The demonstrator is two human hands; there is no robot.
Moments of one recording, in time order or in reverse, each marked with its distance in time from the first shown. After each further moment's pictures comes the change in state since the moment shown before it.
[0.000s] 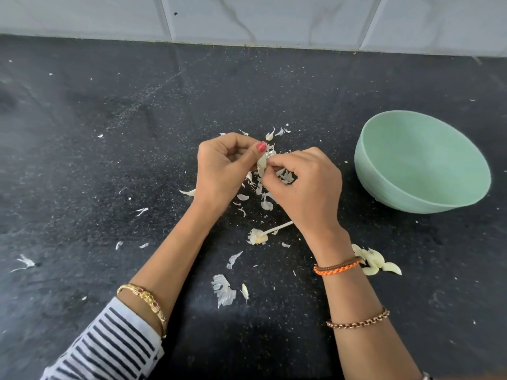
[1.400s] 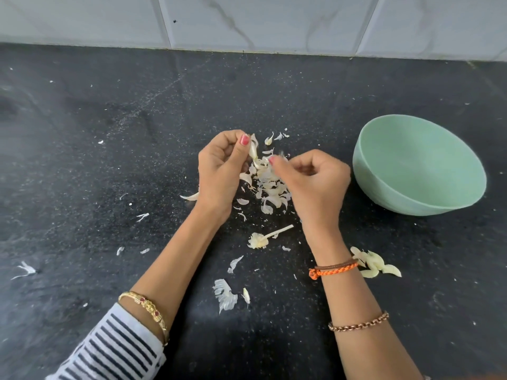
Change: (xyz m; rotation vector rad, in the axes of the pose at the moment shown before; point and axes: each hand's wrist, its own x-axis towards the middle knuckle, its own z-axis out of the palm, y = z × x) left_hand -0.001 0.008 0.005 -0.229 0.063 -0.089; right_hand 0.001 0.000 -0.002 0.452 0.117 0.469
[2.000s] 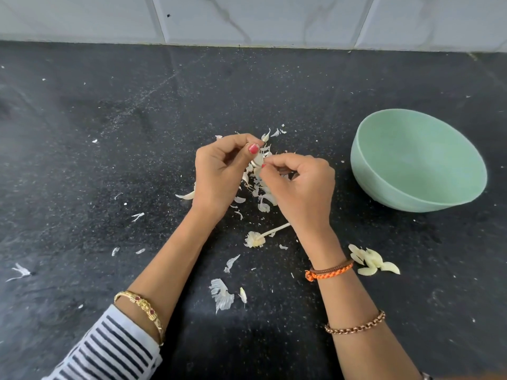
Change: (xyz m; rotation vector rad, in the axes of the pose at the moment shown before) left_hand 0.000 -0.009 -0.004 0.237 -0.071 0.177; right_hand -0.006 -0.004 0.003 -0.129 -0.125 -0.094
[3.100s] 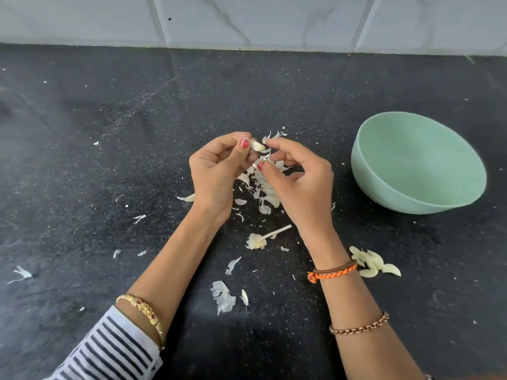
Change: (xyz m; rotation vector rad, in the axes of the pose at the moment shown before) left_hand 0.001 0.007 0.003 -0.444 0.123 -0.284; right_hand 0.003 0.005 -0.002 0.100 -0.063 0.004
